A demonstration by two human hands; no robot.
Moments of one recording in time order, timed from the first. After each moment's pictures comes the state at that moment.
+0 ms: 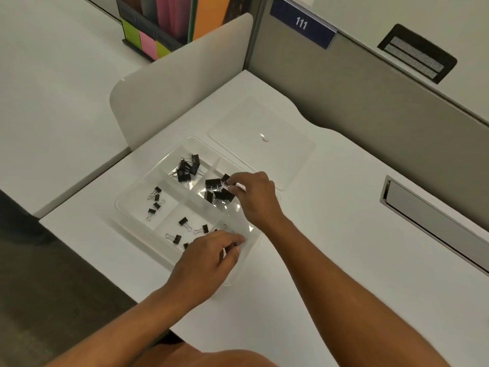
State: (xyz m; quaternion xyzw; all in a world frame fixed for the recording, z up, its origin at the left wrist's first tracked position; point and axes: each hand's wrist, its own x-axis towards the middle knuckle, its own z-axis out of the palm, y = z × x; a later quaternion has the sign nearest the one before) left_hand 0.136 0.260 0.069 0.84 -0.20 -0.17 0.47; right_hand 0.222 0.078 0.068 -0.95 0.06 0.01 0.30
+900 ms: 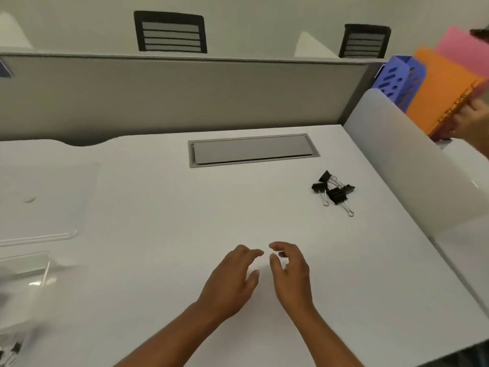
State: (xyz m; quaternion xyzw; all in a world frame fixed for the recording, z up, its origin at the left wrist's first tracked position) left_hand -0.060 -0.088 0.035 0.71 -0.59 -0.25 0.28; right_hand -0.205 -0.172 0.026 -0.69 0.52 -0.30 0.41
